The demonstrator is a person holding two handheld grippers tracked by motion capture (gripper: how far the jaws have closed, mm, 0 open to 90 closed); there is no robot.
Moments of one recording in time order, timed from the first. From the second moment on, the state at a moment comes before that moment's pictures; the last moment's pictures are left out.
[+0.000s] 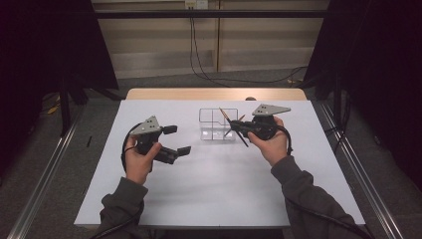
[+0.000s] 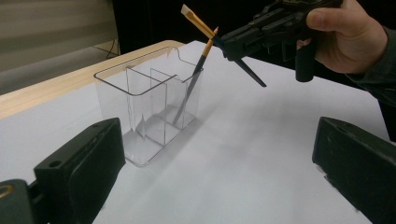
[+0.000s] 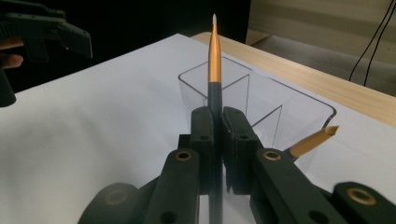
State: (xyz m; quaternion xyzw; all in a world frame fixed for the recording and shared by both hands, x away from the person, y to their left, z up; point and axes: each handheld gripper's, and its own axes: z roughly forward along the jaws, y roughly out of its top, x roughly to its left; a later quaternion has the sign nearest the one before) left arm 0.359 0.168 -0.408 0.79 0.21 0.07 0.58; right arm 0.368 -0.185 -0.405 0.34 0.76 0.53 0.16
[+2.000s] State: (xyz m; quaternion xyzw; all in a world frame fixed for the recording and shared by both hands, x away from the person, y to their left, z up) left arm 0.360 0.169 -0.412 0.78 0.22 0.06 0.58; right arm 0.384 -0.183 -0.406 0.34 0.71 0.59 0.19
